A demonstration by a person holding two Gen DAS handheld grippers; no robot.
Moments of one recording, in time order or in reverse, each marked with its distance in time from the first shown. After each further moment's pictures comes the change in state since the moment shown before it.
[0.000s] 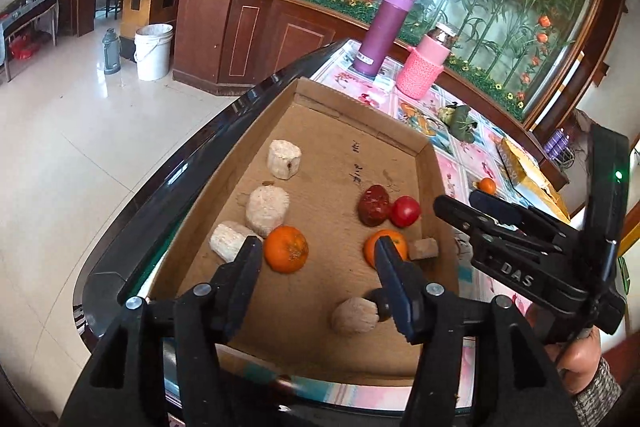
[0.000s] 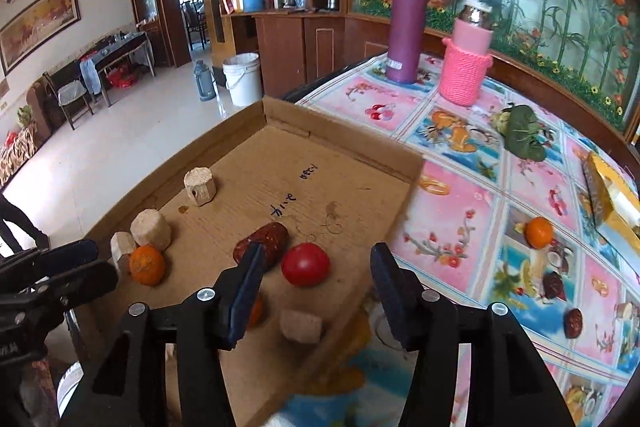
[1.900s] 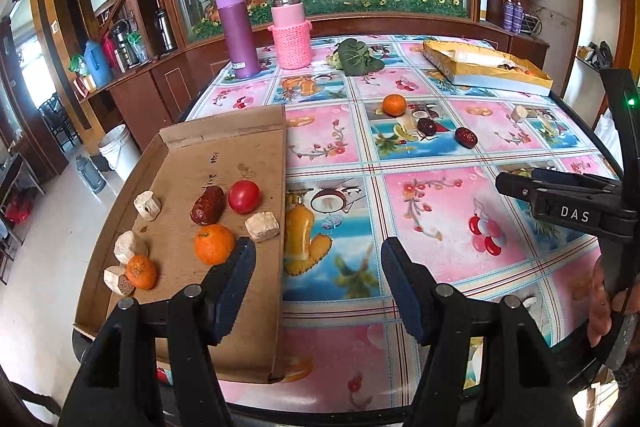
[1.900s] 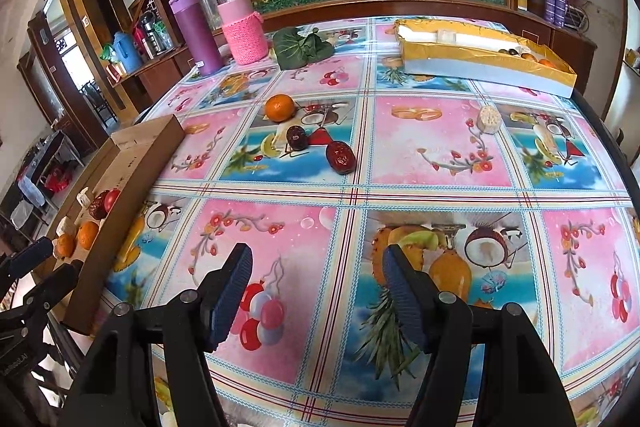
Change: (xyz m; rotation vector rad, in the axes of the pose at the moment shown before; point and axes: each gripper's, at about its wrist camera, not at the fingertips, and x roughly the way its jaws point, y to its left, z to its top) left arm 0.017 -0.178 -0.059 0.518 0.005 0.110; right arm -0.098 -0.183 -0.137 0.454 -0.006 -0.160
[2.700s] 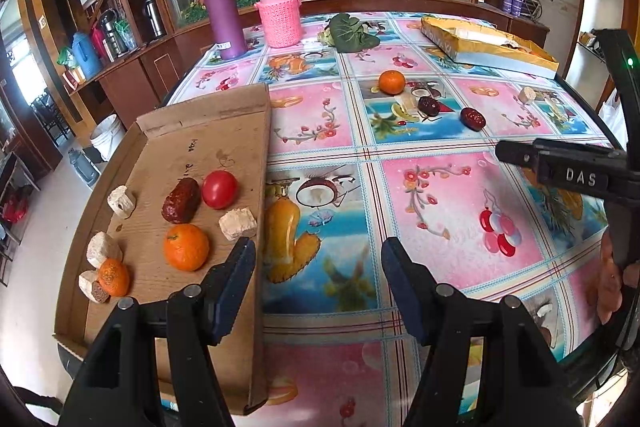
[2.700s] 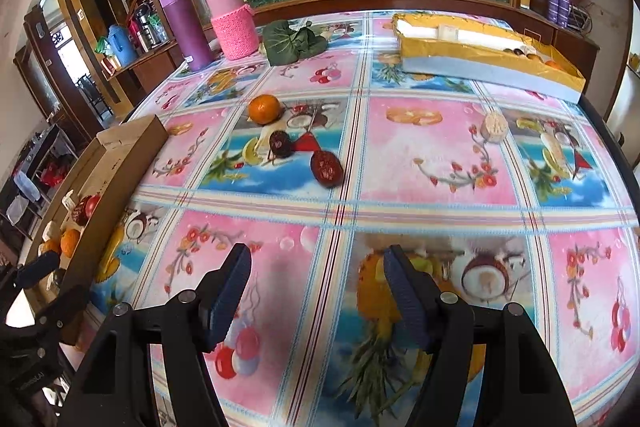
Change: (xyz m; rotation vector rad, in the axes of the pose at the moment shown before) left arm 0.037 -0.007 0.006 0.012 0.077 -0.022; right arm 0.022 -0.008 0.020 -0.015 0.023 -0.018
